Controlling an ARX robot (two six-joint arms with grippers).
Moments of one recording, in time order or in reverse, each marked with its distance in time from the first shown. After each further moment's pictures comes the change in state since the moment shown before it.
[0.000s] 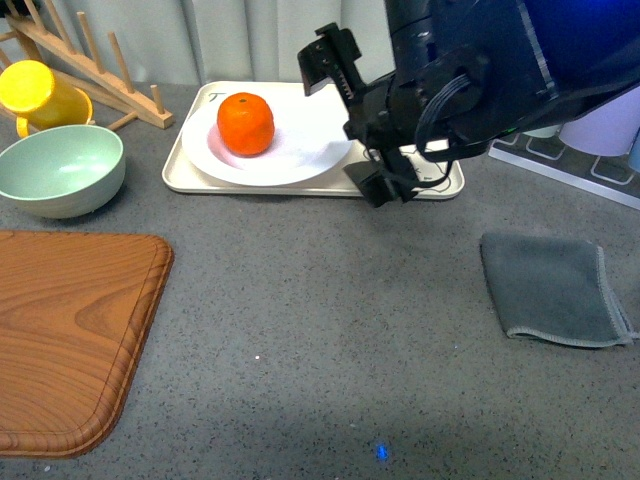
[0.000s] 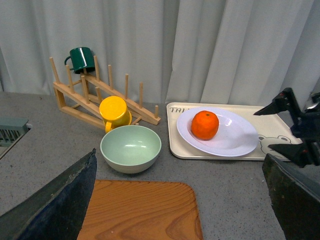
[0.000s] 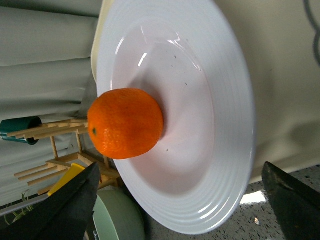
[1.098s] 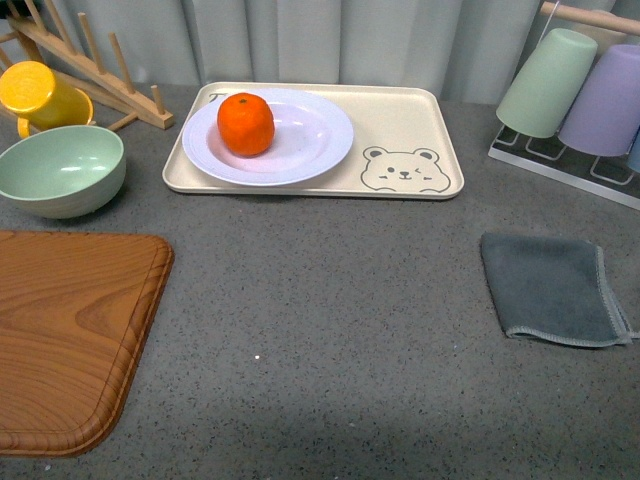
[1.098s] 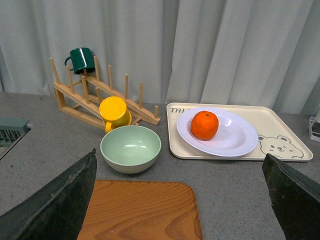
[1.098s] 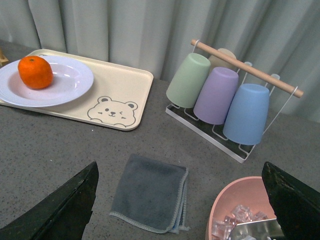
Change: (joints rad) left arm 0.000 0.000 0.000 0.000 0.000 0.000; right arm -0.288 -1.743 -1.322 -0.027 0.138 -1.411
